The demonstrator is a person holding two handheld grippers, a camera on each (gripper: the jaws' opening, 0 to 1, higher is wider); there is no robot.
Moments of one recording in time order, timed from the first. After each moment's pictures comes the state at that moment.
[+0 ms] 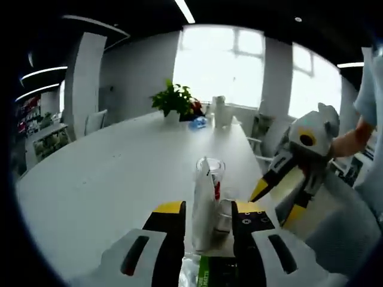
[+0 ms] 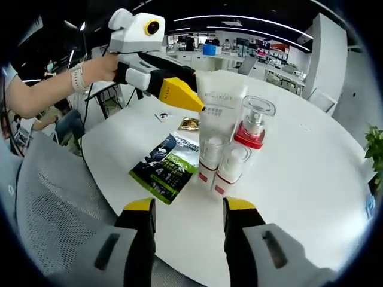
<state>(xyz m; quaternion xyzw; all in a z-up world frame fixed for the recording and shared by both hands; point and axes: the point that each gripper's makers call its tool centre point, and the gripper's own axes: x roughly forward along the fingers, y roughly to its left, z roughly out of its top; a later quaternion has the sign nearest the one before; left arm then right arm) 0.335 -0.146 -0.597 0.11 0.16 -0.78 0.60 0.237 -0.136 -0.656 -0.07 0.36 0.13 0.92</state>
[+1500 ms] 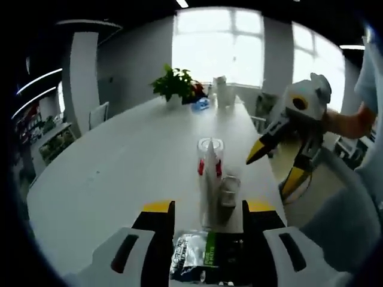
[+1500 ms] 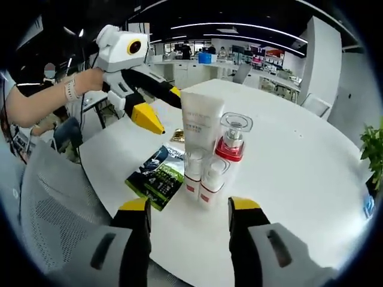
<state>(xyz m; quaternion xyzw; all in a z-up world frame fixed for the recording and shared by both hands) 0.342 -0.102 -0.604 0.19 0.18 -0.73 0.63 0.242 -0.147 -0.633 -0.07 0.33 0.12 0.93</state>
